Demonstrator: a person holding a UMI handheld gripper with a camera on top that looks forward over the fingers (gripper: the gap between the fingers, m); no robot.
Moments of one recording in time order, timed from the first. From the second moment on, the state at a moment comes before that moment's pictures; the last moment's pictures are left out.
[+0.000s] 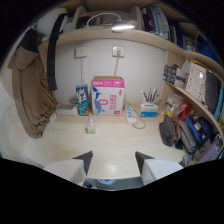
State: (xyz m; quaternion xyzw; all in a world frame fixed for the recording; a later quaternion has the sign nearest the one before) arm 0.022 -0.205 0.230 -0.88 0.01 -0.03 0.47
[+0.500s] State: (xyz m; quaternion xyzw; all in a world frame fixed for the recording) arm -0.011 -0.207 0.219 -0.88 0.01 -0.03 0.48
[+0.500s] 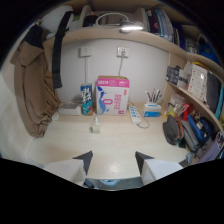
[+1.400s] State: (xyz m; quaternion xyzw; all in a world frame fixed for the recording) arm -0.082 -0.008 0.100 -0.85 -0.04 0.00 0.53
